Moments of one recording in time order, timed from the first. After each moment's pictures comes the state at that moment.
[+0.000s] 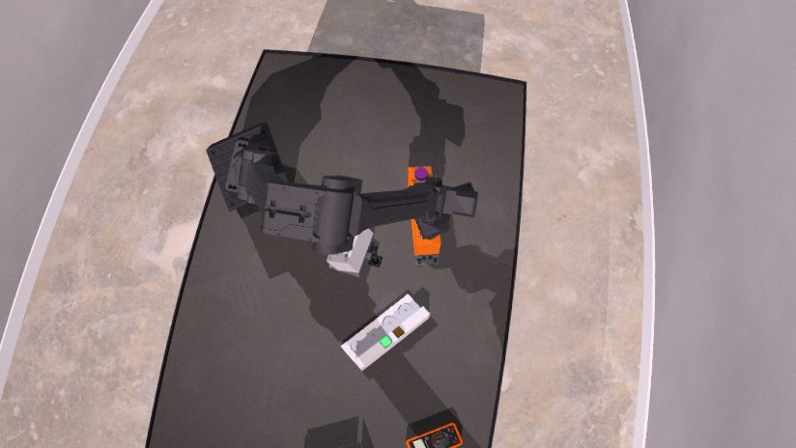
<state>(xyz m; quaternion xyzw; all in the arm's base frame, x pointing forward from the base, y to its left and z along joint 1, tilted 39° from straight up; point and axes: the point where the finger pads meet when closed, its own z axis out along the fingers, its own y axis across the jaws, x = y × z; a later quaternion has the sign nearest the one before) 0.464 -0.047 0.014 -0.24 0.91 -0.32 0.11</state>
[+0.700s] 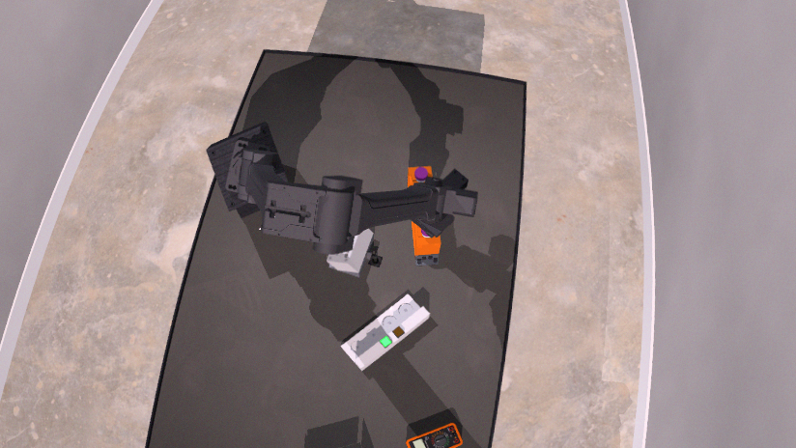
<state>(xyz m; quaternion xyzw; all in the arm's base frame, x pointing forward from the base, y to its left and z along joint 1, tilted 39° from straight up) 0.464 -0.047 0.013 -0.44 0.83 -0.33 0.04</state>
